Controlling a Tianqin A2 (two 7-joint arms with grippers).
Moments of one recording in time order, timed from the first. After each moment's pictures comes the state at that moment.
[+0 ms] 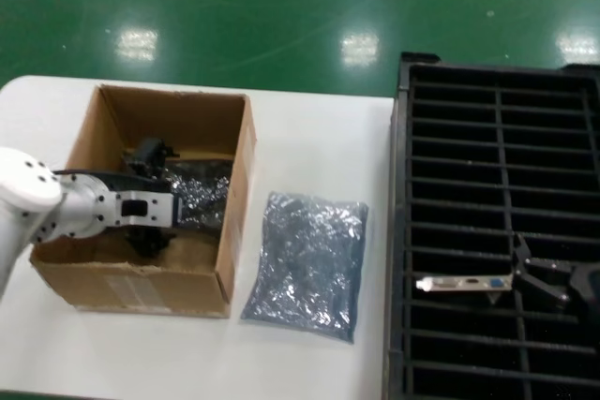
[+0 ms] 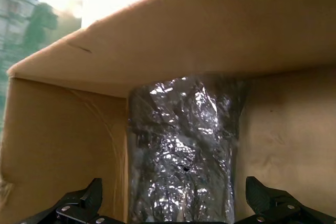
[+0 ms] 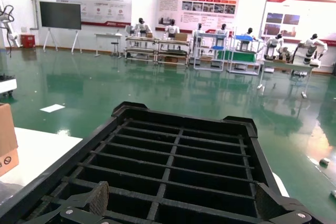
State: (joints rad) left arm -1.15 -0.36 1.97 -0.29 -1.27 0.60 0.82; right arm 0.02 0.32 -1.60 1.60 1.78 -0.03 0.02
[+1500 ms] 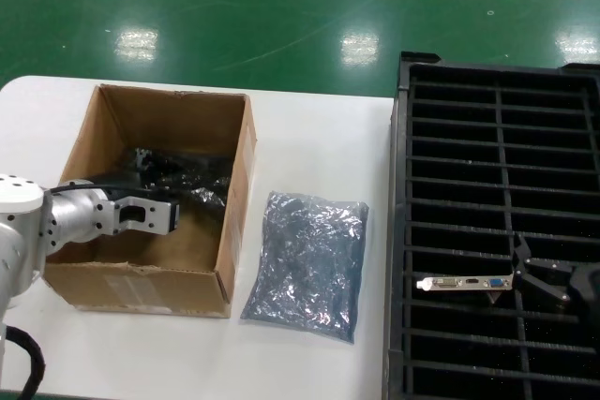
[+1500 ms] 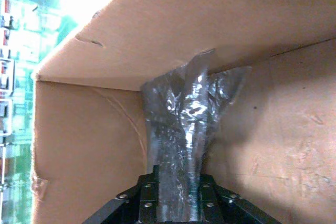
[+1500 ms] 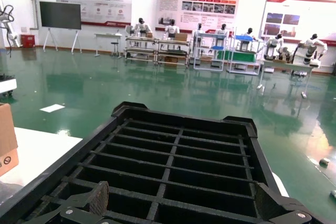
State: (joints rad) left arm -1.20 -0.32 1.78 -0.06 -1.55 0.49 1.43; right arm 0.02 0.32 -1.60 1.60 1.78 -0.03 0.02
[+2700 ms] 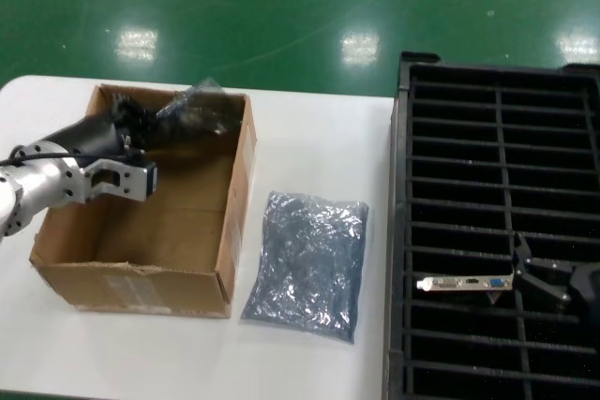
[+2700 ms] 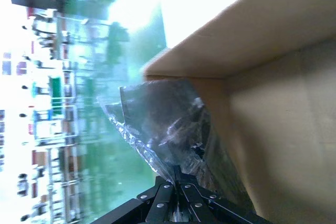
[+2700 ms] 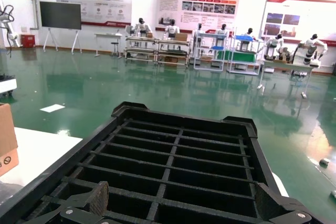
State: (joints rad) left arm -0.95 -0.46 1.87 -0.68 -1.47 0.46 1.12; right arm 0.02 0.32 -1.60 1.60 1.78 -0.03 0.02
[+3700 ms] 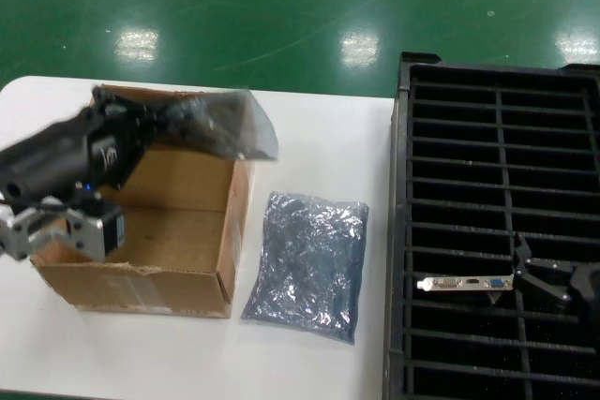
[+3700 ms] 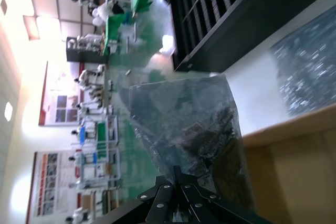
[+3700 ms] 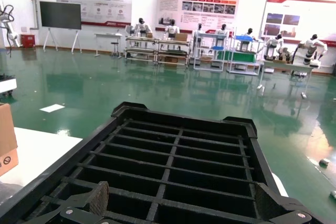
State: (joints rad) left arm -0.44 -0.84 1.76 -1.66 -1.41 0.48 0.61; right arm 0.02 0.32 -1.60 1.60 1.78 -0.03 0.02
